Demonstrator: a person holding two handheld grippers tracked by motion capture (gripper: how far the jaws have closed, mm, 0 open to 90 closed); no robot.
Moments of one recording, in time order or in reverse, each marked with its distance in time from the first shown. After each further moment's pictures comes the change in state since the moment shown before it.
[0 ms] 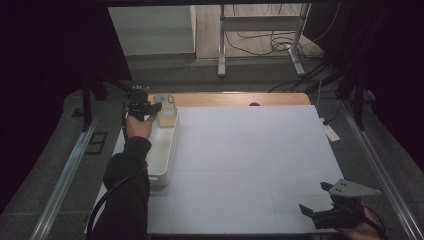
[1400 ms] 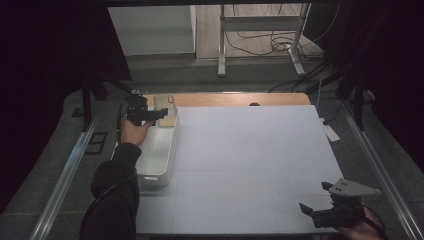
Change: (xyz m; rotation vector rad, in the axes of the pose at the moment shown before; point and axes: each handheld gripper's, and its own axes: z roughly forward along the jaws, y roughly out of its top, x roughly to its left) left arm 0.002 -0.012 -0.017 0.010 -0.180 0.085; right arm 0.000 0.000 0.001 0.007 -0.024 0.019
